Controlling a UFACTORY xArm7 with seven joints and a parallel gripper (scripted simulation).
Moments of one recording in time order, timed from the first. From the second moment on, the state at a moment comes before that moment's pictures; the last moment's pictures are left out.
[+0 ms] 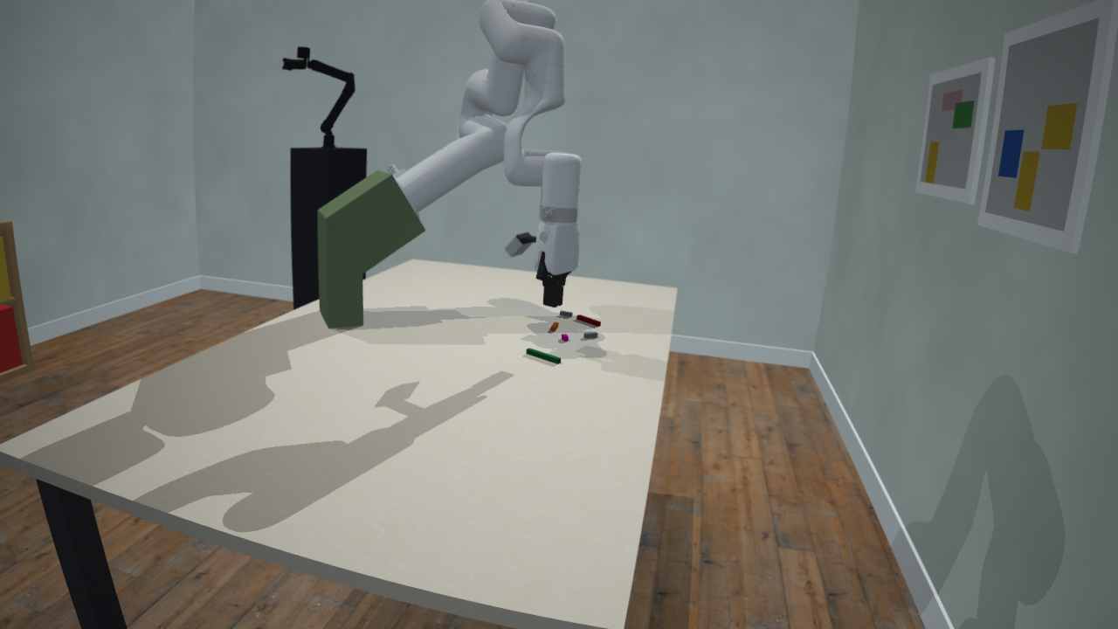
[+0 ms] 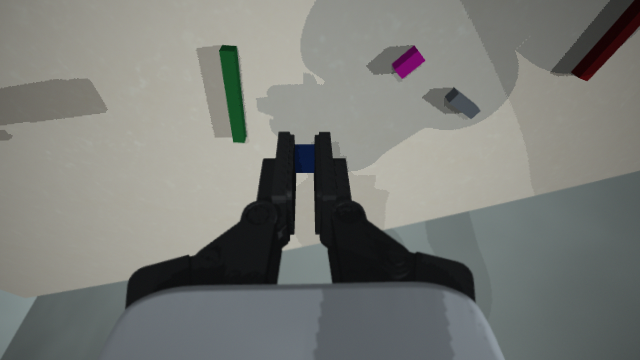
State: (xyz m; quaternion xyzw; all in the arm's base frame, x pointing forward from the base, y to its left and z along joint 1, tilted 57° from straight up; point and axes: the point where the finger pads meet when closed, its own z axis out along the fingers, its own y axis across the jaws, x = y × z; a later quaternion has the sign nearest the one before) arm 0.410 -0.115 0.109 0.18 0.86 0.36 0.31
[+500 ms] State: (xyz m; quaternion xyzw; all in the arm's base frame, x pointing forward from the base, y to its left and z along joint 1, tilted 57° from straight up) arm 0.444 -0.088 0.083 0.18 0.86 0.36 0.31
